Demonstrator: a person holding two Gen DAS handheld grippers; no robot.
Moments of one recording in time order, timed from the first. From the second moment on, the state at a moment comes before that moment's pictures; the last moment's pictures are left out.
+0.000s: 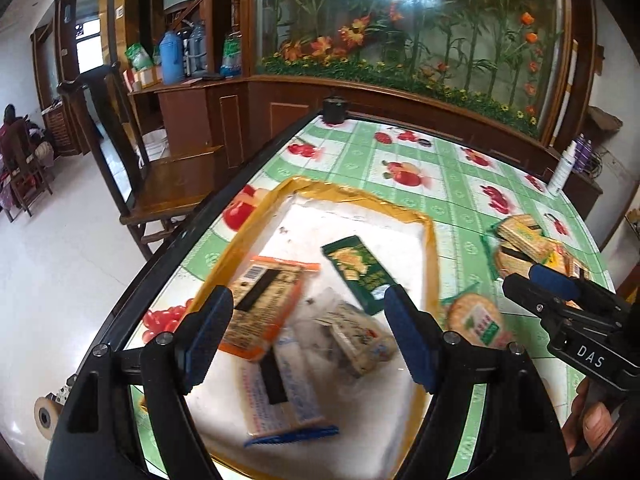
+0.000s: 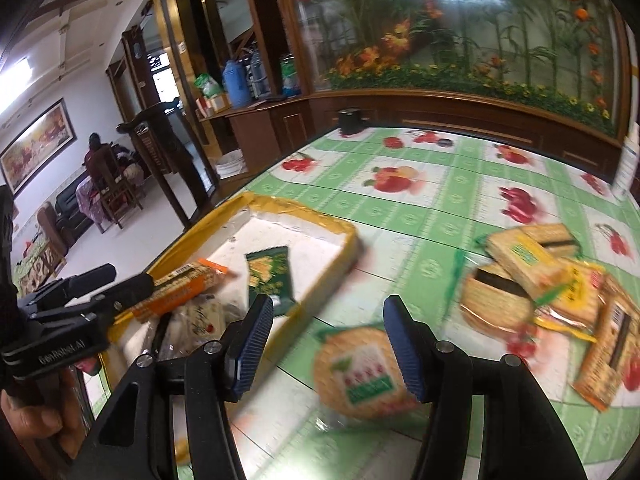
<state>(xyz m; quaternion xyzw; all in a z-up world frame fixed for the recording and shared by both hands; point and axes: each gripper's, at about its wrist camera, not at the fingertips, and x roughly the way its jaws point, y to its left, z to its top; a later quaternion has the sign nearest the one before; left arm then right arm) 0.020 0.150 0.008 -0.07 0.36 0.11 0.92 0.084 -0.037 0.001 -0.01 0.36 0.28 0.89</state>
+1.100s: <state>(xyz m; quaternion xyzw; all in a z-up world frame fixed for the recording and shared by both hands) 0.039 0.011 -0.023 -0.06 0.41 0.07 0.91 0.048 -0.225 -0.002 0.07 0.35 0.14 0.92</state>
